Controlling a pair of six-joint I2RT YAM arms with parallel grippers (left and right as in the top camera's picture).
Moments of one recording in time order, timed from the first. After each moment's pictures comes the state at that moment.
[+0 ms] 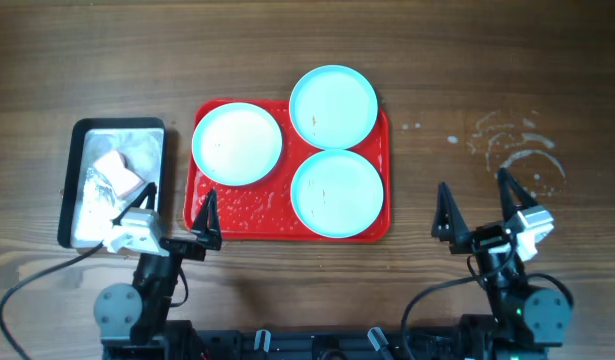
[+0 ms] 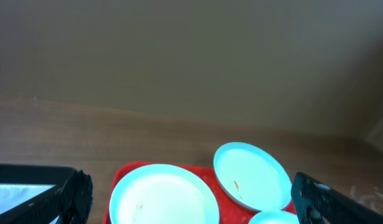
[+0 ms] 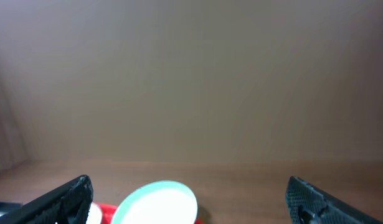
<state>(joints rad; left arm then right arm) 0.00 0.05 0.25 -0.20 0.19 -0.25 -0.02 0.02 0.17 0.07 -0.28 0.19</state>
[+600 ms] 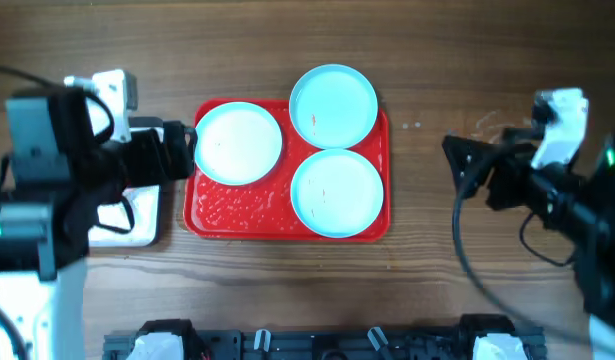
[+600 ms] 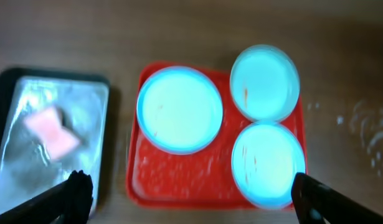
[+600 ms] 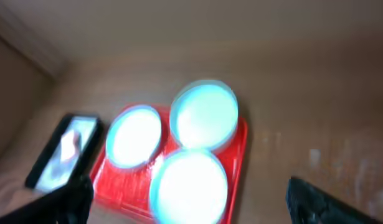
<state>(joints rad) 0.00 1.17 1.58 -1.29 0.17 -0.15 -0.02 0.95 1.40 -1.06 -0.43 0.12</state>
